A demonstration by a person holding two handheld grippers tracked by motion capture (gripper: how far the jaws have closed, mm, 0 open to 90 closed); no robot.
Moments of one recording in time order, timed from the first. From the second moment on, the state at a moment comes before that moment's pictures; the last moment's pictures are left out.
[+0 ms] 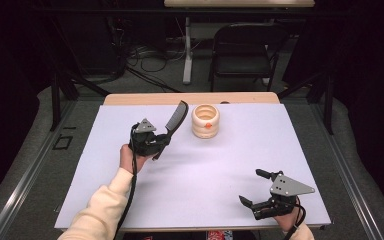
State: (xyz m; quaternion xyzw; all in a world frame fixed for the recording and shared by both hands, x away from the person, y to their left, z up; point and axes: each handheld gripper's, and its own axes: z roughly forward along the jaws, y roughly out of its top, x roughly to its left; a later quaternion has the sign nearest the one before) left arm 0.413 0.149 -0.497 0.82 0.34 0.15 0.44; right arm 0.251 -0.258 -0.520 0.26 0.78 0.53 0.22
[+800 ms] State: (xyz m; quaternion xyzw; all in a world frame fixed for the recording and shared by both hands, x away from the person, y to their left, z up) left arm 0.427 0.139 -0.489 0.81 0.34 0.14 0.46; right arm 0.251 -0.259 -0.520 0.26 0.78 0.53 0.22
